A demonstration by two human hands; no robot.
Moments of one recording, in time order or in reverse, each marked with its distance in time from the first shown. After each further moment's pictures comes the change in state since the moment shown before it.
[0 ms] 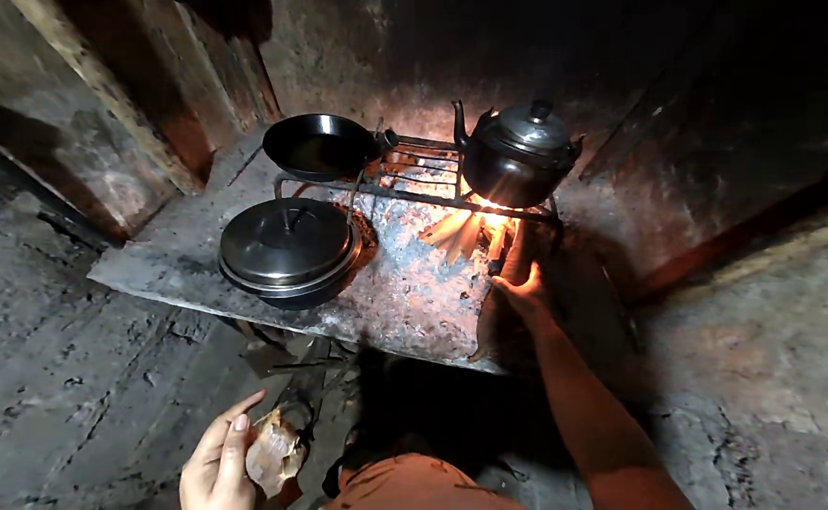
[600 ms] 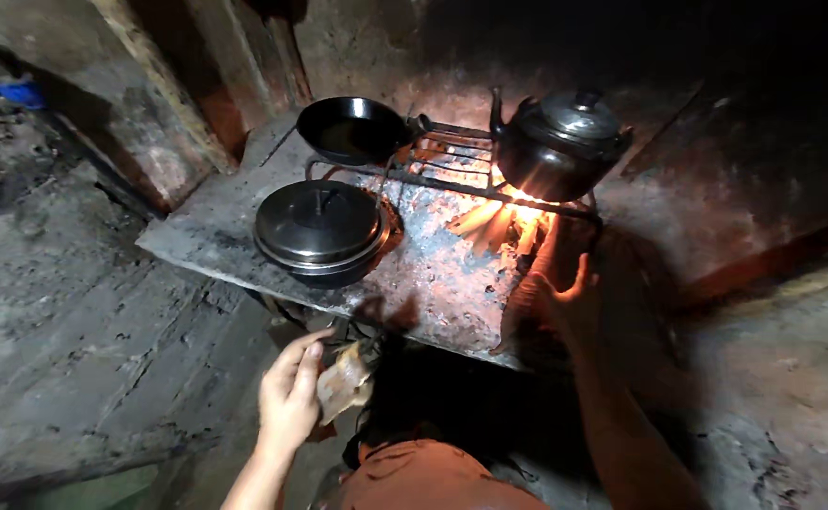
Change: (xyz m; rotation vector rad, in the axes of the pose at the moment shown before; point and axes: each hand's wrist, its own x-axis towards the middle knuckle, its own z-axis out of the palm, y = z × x) left_hand 0.034 0.014 0.033 -0.005 -0.109 0.043; right_hand -0.035 -0.006 -0.020 -0.172 0.126 -0.165
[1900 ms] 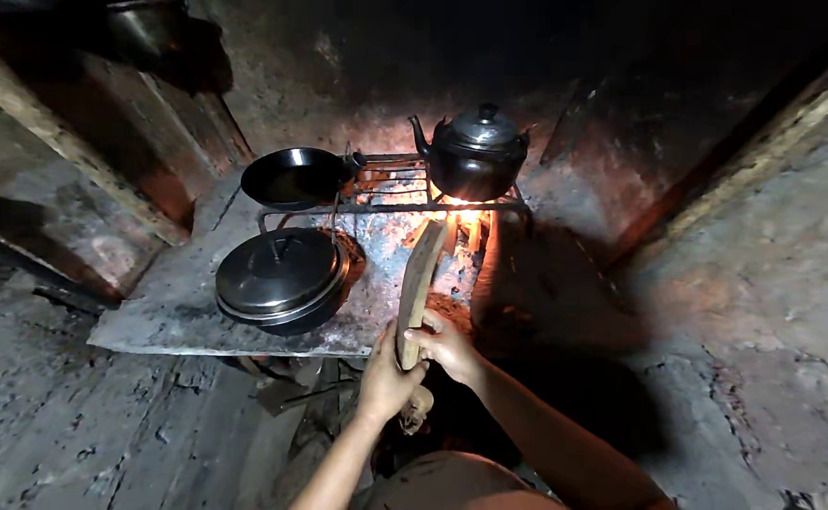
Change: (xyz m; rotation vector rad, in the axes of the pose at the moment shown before) left_hand 0.023 -0.019 0.122 0.322 -0.640 -0.237; right_hand -0.122 -0.121 0.041 0.923 -0.706 0.197
